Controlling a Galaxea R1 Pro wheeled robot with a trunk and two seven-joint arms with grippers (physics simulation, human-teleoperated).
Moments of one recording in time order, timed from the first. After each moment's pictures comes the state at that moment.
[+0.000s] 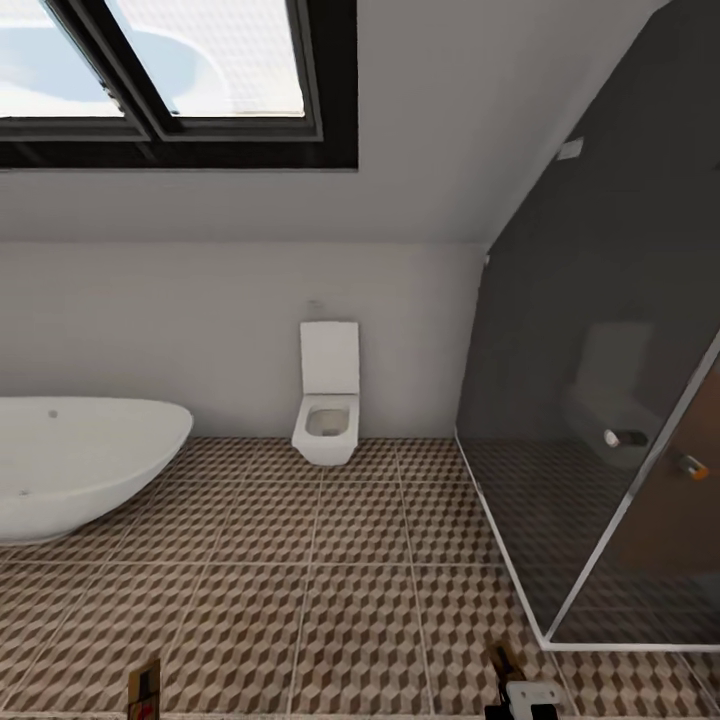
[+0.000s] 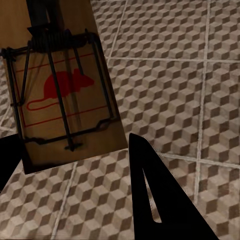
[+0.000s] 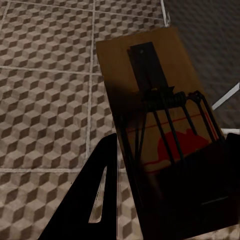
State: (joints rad) left arm -0.33 0.06 -1.15 0.05 1.21 -0.68 0.19; right arm -0.19 -0.03 0.14 -0.48 -0.03 -0.33 -0.19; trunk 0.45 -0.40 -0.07
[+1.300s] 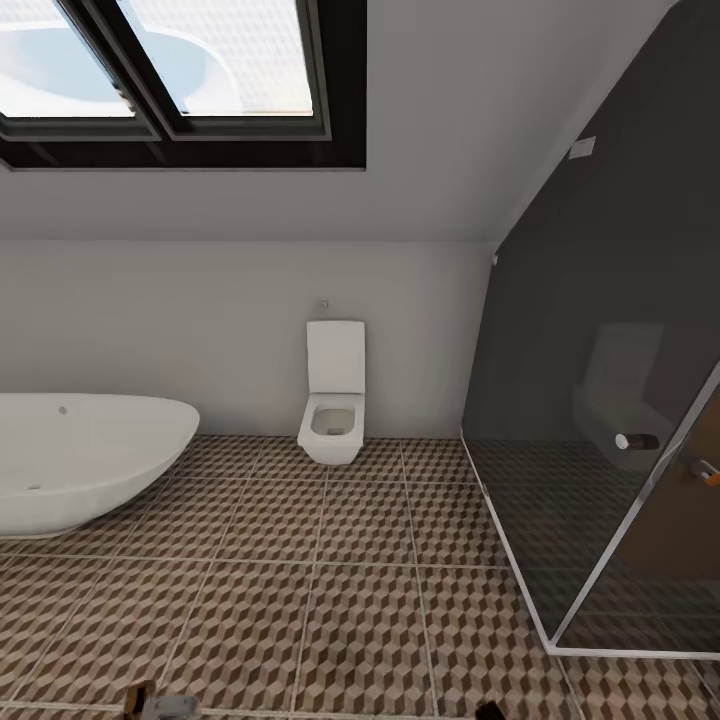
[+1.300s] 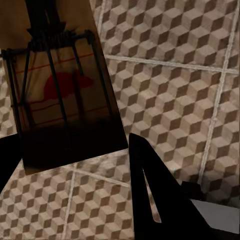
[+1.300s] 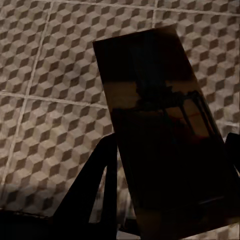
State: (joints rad) left arm -0.47 0.11 -1.15 0.01 1.20 -0.05 0.20; right arm -0.19 -0.08 0.09 -0.32 -0.06 -0.28 0.17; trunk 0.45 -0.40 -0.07
